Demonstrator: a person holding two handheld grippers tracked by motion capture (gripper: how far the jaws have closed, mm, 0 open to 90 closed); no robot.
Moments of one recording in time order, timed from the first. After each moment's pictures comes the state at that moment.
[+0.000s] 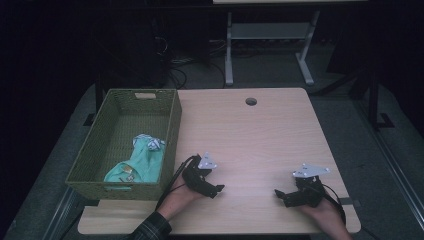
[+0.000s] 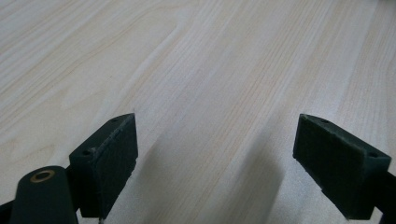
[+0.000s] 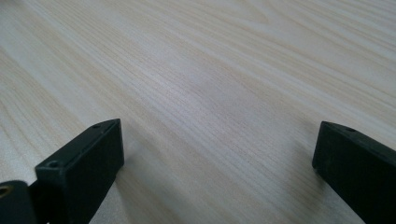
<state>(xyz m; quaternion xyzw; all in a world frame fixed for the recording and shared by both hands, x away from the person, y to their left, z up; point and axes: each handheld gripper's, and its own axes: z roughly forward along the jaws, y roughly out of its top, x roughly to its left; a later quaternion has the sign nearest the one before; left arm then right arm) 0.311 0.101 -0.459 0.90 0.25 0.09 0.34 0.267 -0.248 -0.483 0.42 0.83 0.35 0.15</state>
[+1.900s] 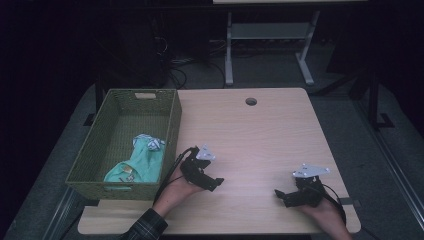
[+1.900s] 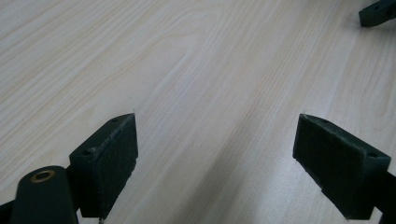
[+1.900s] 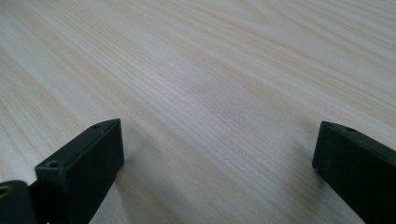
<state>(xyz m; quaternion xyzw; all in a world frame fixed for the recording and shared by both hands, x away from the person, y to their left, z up) 0.319 0.103 -0.432 0.90 0.26 0.08 0.34 0.267 -0.248 -0.483 0.42 0.83 0.35 0.15</state>
